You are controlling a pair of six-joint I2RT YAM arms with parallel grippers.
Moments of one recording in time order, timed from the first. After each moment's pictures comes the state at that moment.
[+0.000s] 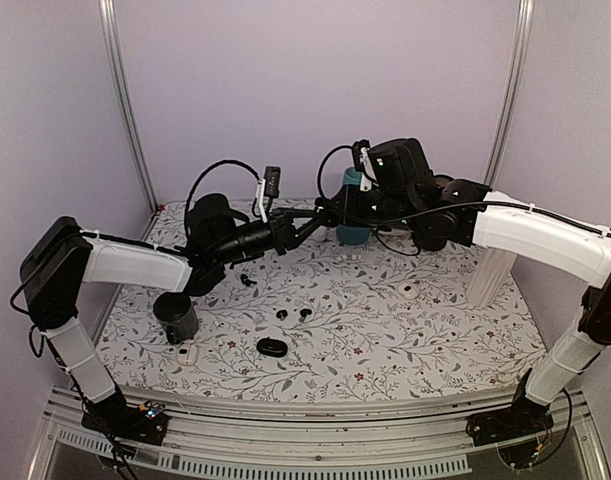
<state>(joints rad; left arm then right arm) -0.74 1.73 0.98 0.91 0.44 -0.54 0.92 1.61 1.50 -0.35 0.25 0.55</state>
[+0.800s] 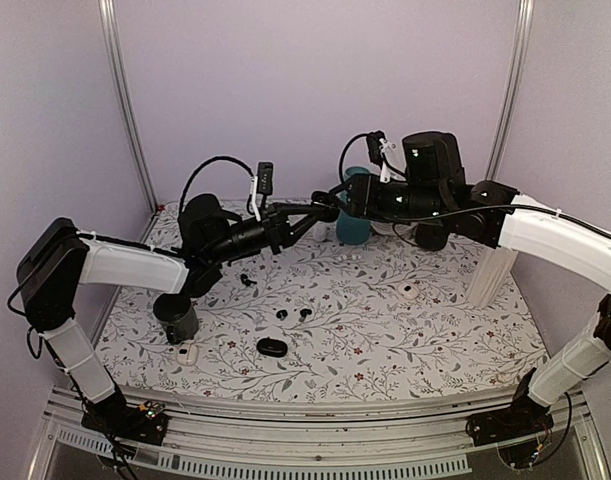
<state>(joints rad) -0.74 1.71 0.95 1.01 0.49 -0.52 0.85 1.49 1.41 -0.26 0.02 0.60</state>
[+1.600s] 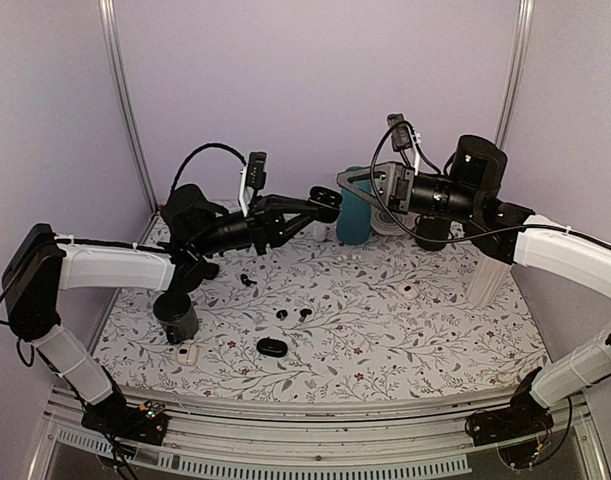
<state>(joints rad) -0.74 1.61 0.95 1.00 0.68 -0.48 0.71 1.36 1.15 0.26 -0.57 0.61</state>
